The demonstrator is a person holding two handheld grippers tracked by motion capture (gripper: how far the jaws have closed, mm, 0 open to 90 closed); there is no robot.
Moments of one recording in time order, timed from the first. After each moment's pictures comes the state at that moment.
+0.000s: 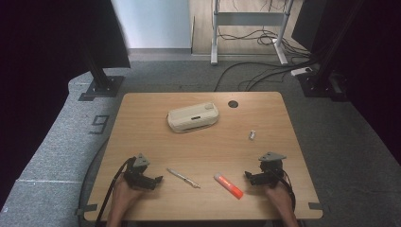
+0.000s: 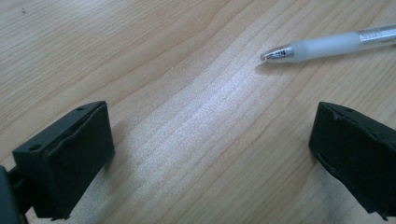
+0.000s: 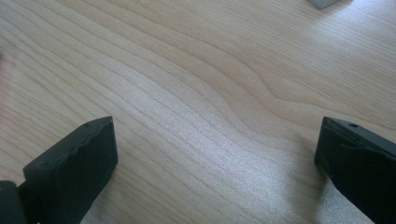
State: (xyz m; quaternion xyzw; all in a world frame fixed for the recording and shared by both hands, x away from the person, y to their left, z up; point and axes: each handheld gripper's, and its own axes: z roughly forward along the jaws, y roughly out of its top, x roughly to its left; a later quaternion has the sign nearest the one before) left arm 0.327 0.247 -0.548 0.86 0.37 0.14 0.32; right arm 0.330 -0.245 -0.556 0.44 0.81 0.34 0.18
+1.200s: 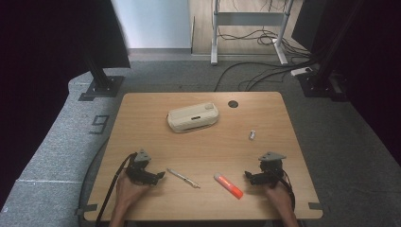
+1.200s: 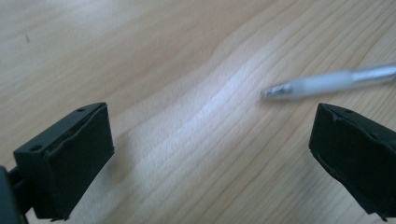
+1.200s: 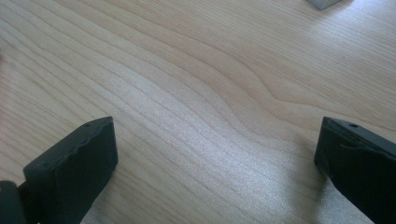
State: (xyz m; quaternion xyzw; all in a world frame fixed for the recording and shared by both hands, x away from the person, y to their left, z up) left arm 0.340 0.242 -0.537 0.85 0.38 0.12 0.35; right arm 0.330 -0.244 -0.556 0.44 0.81 0.34 0.18
